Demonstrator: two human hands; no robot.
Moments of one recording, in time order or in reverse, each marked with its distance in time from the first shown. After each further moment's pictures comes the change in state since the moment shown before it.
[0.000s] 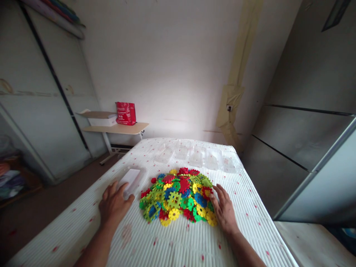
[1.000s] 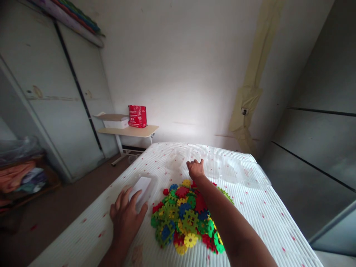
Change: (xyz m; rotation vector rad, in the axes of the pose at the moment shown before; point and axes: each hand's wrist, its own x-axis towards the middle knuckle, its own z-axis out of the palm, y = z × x) left_hand 0.001 0.004 0.005 -0.071 0.185 0.079; right_hand 0.192 -0.124 0.131 -0.632 -0.535 -0.295
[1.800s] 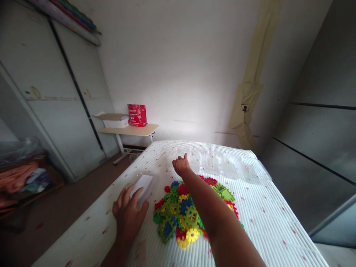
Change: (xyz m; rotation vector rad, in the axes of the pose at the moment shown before) left_hand -0.002 0.000 -0.001 -0.057 0.051 0.015; right_hand 0.029 -0.058 -0.009 -0.044 0.021 -0.250
